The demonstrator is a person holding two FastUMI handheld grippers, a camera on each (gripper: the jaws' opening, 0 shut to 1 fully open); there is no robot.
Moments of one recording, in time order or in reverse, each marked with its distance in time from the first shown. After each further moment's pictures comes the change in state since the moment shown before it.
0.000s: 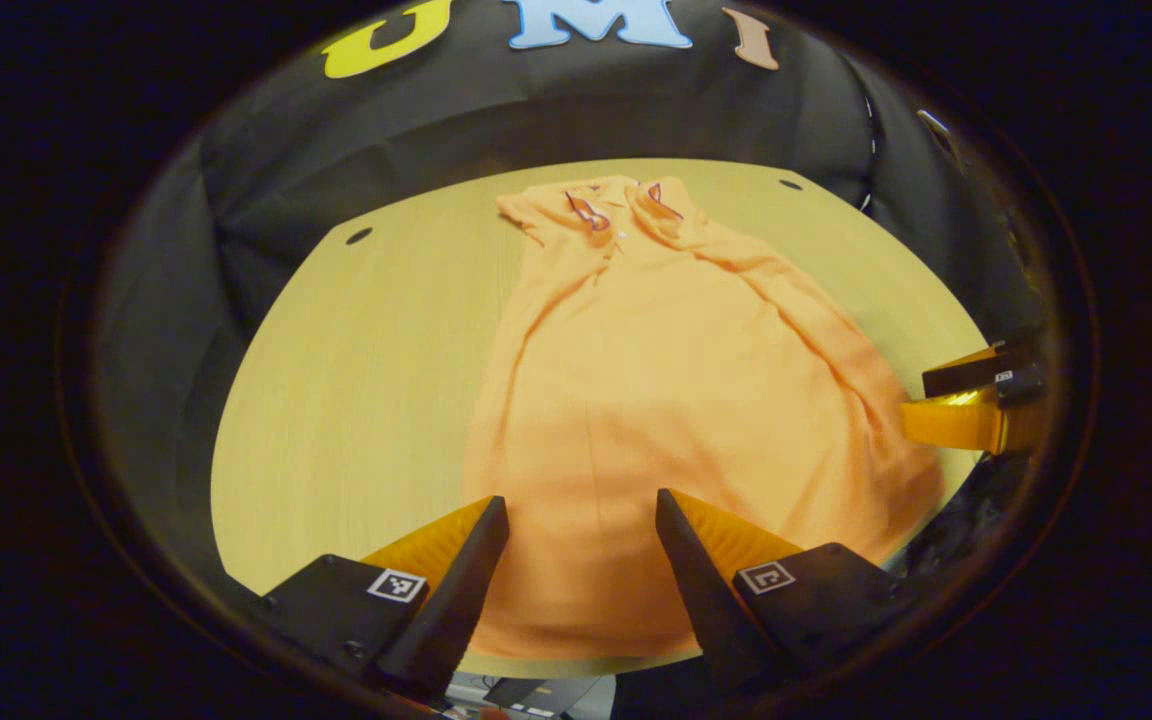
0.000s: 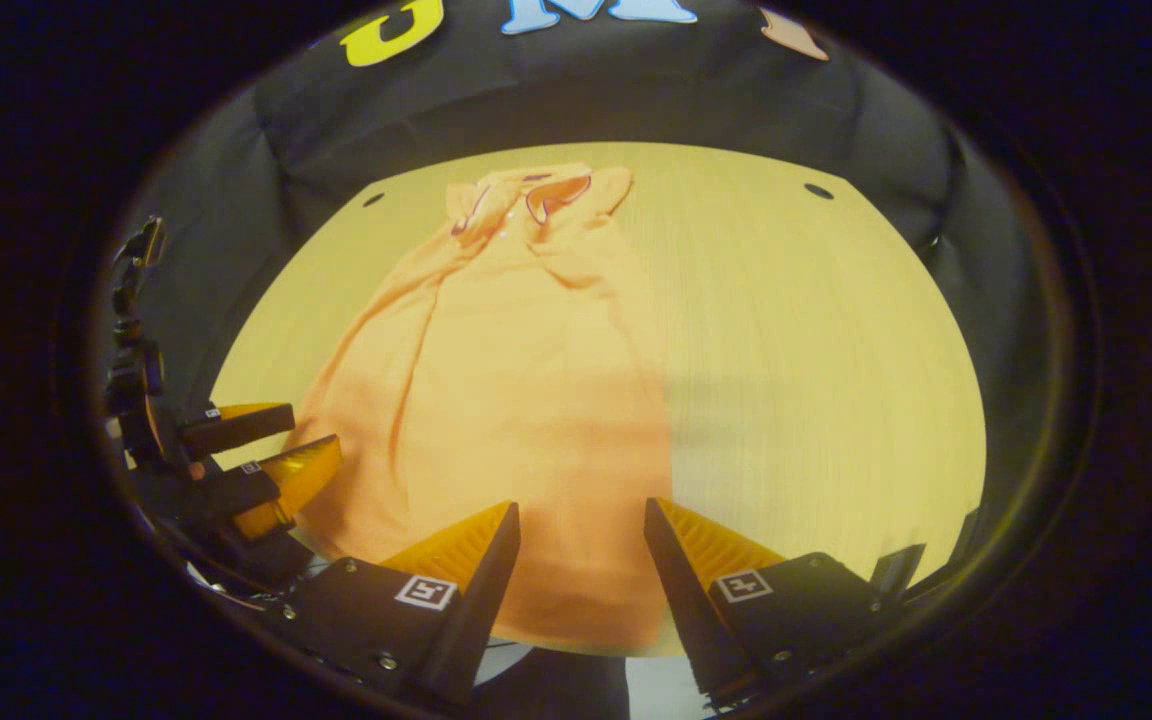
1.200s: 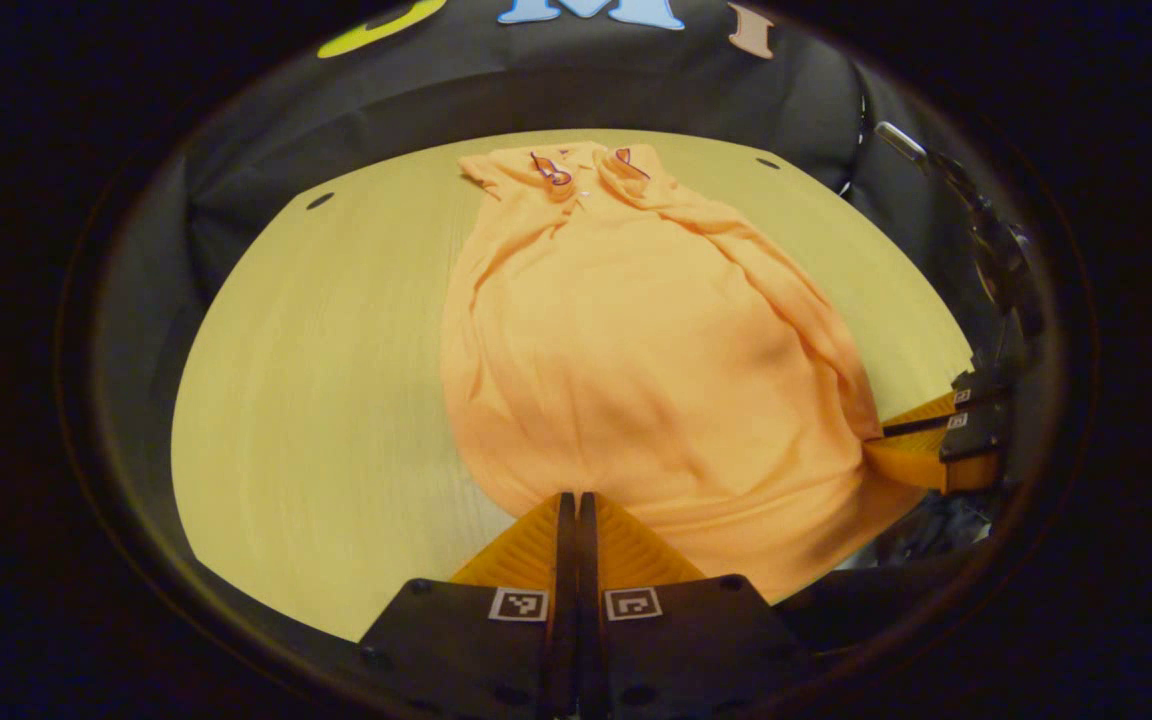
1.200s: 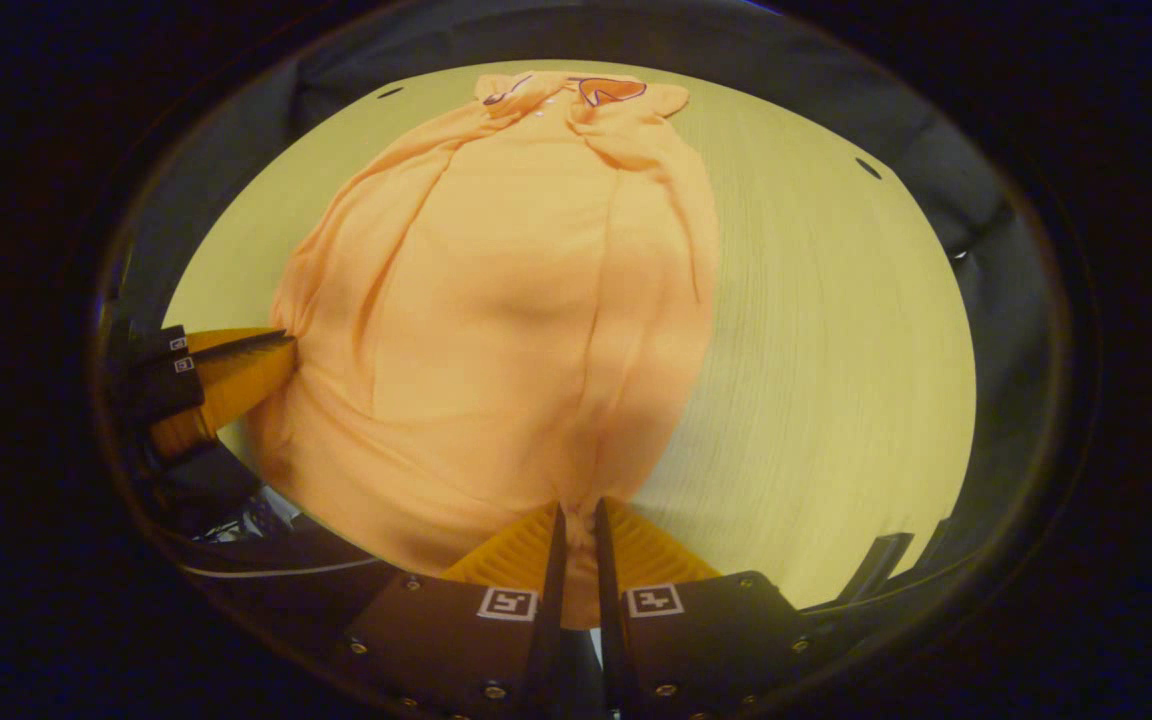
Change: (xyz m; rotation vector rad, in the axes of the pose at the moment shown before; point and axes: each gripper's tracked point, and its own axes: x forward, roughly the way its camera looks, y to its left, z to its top) left arm 0.010 -0.025 -0.012 -0.032 0.061 -0.114; right arm 0.022 0.009 -0.041 -0.119 0.200 -0.106
